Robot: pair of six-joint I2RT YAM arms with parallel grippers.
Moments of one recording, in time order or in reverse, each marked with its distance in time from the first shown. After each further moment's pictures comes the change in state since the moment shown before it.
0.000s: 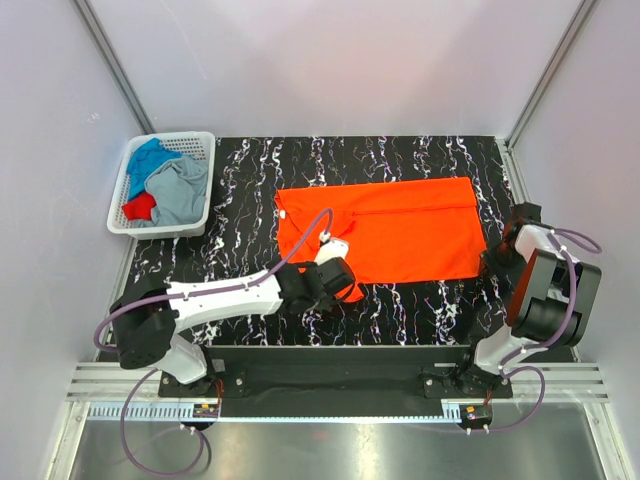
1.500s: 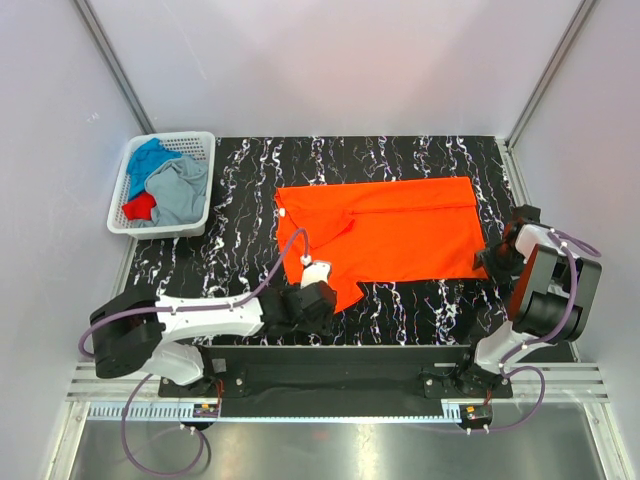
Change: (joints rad) left arm -0.014 -0.127 -0.301 0.238 0.148 -0.222; right arm -0.007 0.031 0.003 -0.019 -0.018 0.060
